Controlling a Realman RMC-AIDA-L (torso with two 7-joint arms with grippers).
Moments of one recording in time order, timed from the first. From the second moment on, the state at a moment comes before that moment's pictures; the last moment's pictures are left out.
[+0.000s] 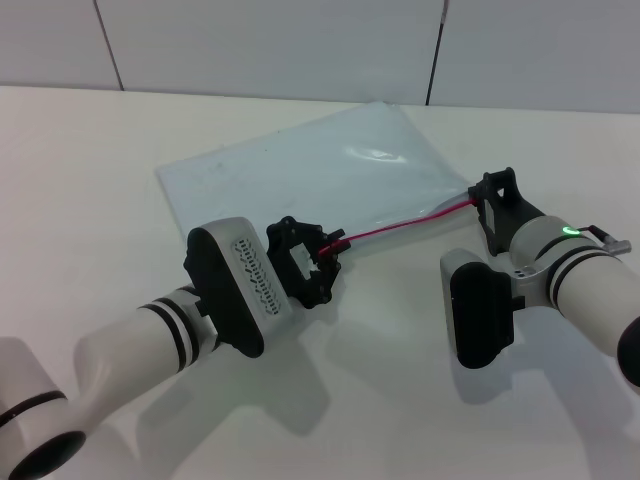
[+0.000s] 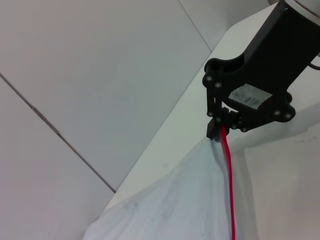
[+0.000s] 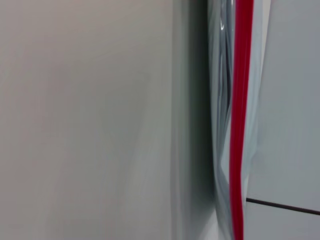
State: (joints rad) left arm -0.68 -2.04 -0.16 -0.35 2.05 0.75 0.42; right arm 0.78 2.04 0.43 0.56 -0.98 -0.46 -2.41
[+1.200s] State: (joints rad) left arm -0.49 -2.03 -0.17 -0.46 2.00 0.98 0.57; right arm 0.78 2.03 0.43 0.50 -0.98 -0.46 -2.27
